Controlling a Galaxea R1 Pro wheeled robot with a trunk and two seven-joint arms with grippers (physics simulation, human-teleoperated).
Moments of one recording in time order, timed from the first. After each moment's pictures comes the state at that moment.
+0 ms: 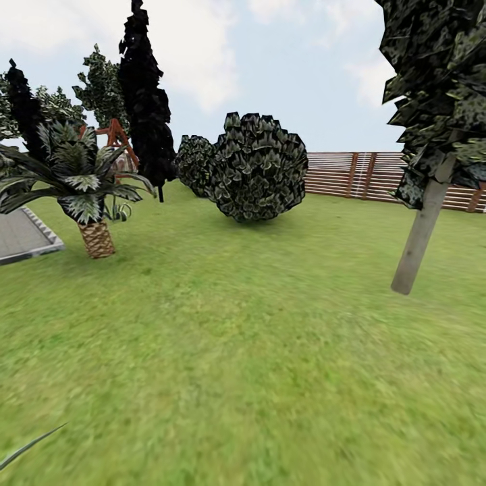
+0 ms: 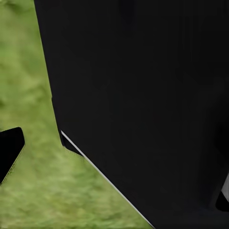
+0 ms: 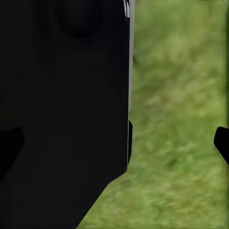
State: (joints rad) left arm 0.09 0.02 0.00 -0.04 -0.05 0.01 -0.10; right arm 0.02 -0.04 0.00 0.00 0.00 0.00 -0.01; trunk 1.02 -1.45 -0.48
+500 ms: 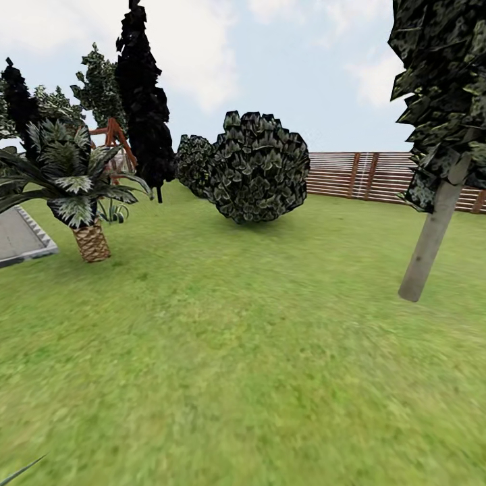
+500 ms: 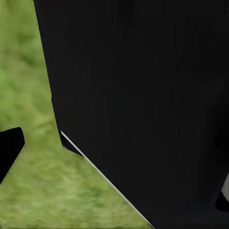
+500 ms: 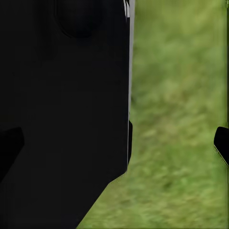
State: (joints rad) left arm 0.09 0.02 0.00 -0.04 -0.05 0.01 -0.10; right arm 0.02 -0.04 0.00 0.00 0.00 0.00 -0.01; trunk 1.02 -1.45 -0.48
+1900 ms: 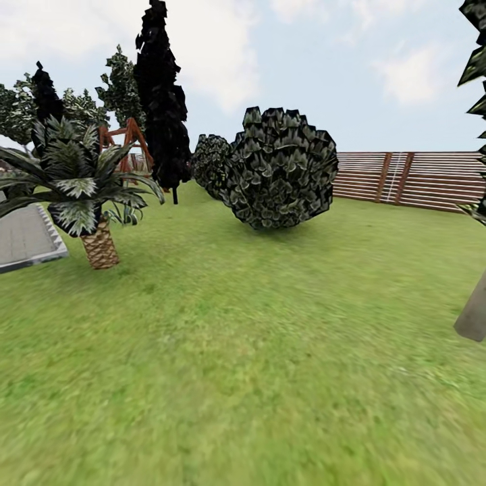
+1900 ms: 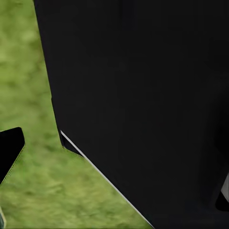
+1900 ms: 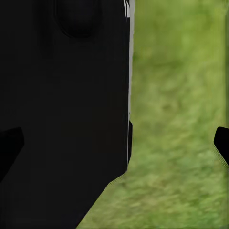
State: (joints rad) left arm 0.09 0.02 0.00 -0.04 -0.05 0.01 -0.10; right arm 0.02 -0.04 0.00 0.00 0.00 0.00 -0.01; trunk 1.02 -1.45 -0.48
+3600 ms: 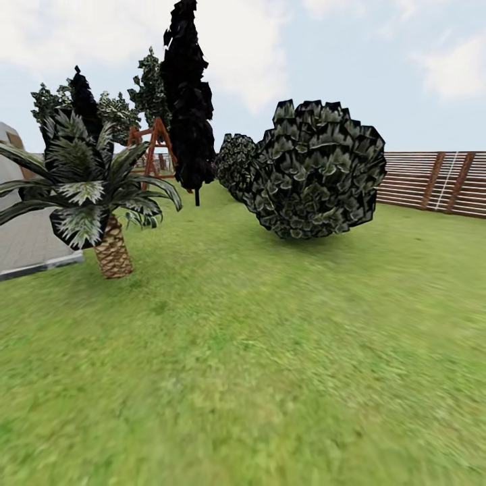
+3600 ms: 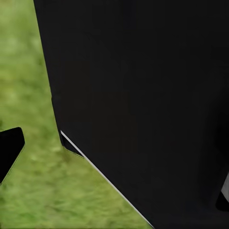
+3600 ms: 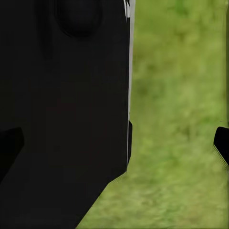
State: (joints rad) left arm 0.09 0.02 0.00 -0.04 -0.05 0.01 -0.10; right arm 0.02 -0.04 0.00 0.00 0.00 0.00 -0.01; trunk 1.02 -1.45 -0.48
